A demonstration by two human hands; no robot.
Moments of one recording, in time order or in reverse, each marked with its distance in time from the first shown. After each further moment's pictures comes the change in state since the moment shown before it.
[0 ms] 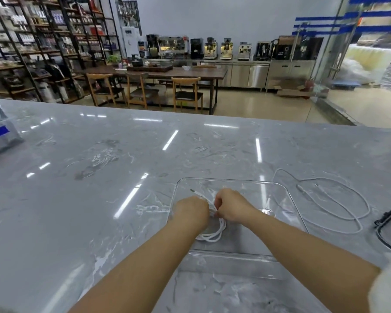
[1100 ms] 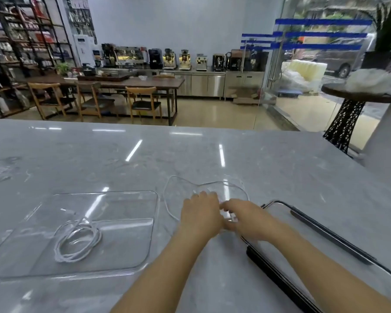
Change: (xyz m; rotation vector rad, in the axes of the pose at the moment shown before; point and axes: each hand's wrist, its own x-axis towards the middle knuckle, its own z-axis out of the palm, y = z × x) left_hand 0.007 0.273 -0.058 -0.226 0.260 0.174; right_hand -0.101 0.255 -0.139 -0.194 0.095 -0.148
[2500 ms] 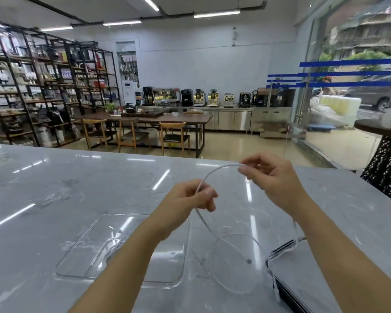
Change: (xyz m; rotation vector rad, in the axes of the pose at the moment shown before) left_hand -0.058 -0.079 -0.097 -1.132 0.191 0.253; right_hand -0.013 -0.083 -0.120 0.797 0.625 -0.512
